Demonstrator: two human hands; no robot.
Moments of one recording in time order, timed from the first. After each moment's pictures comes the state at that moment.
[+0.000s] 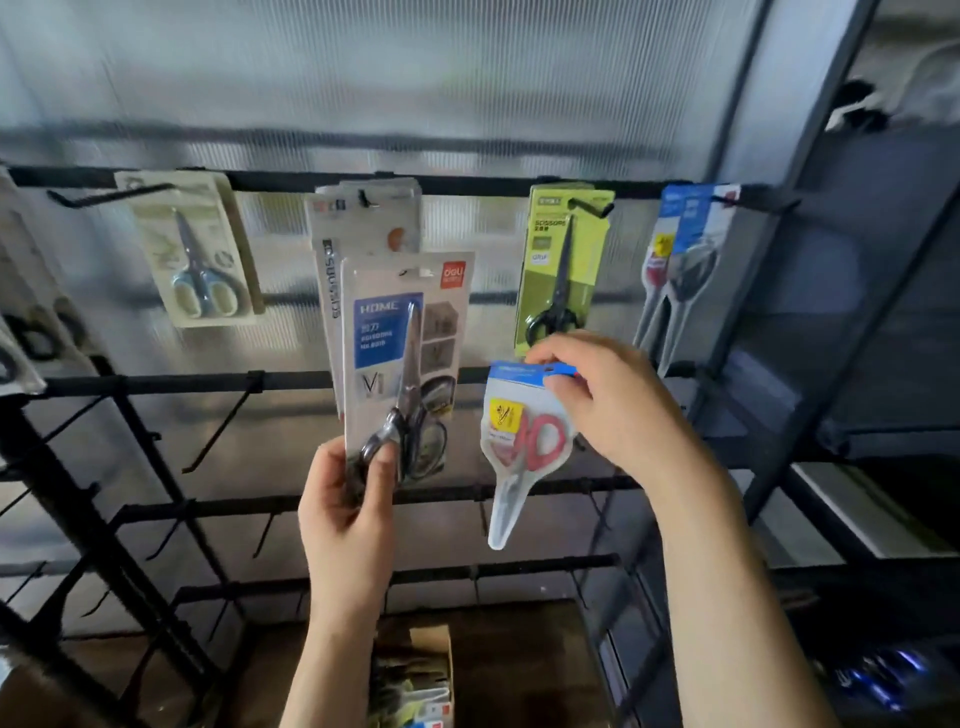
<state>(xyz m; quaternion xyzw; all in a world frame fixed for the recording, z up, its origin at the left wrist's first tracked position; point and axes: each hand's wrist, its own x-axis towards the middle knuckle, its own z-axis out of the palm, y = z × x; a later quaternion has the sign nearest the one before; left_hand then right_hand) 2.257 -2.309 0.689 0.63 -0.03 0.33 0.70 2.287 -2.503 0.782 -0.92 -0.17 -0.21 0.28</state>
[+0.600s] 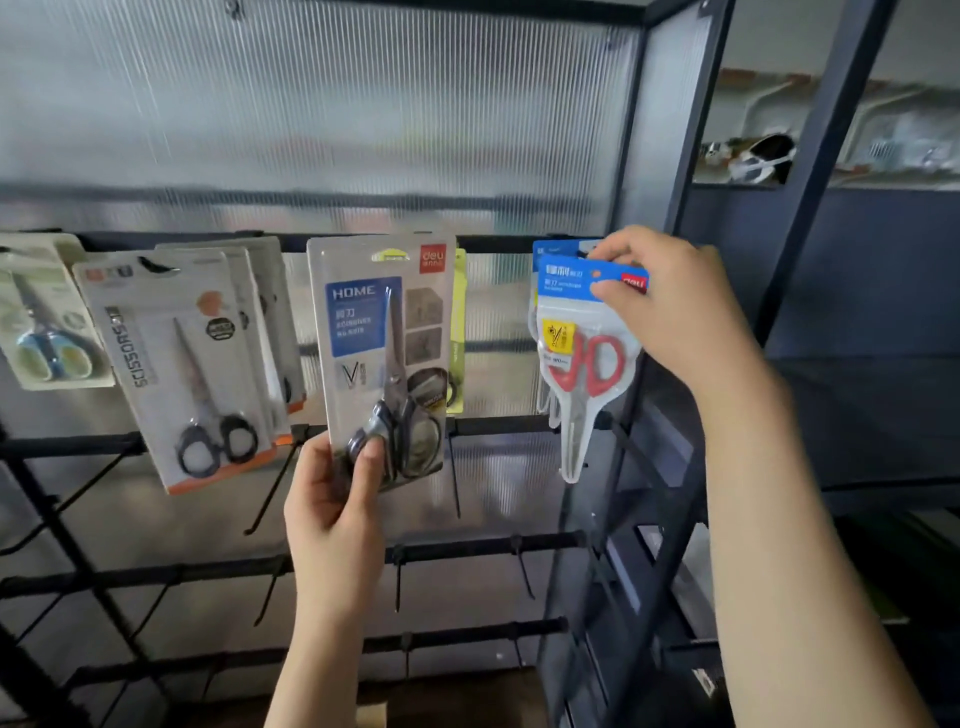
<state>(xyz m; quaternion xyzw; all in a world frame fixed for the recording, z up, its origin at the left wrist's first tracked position) 2.297 -2.453 0.726 0.61 -0.07 0.35 0.71 2.342 -2.681 0.867 -0.88 -0.12 -0.37 0.27</state>
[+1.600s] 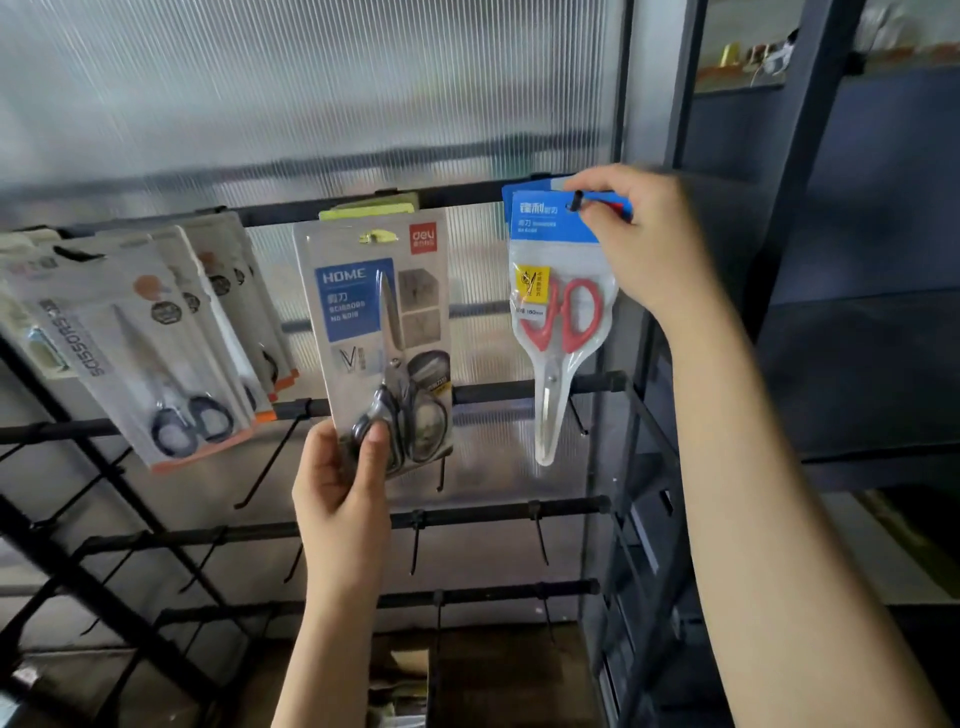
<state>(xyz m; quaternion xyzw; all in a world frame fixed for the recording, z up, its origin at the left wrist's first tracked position) 2.306 -2.503 0.711 0.64 -0.05 0.35 0.68 2.412 -2.724 0.842 -0.81 -0.17 -0.35 0.44</state>
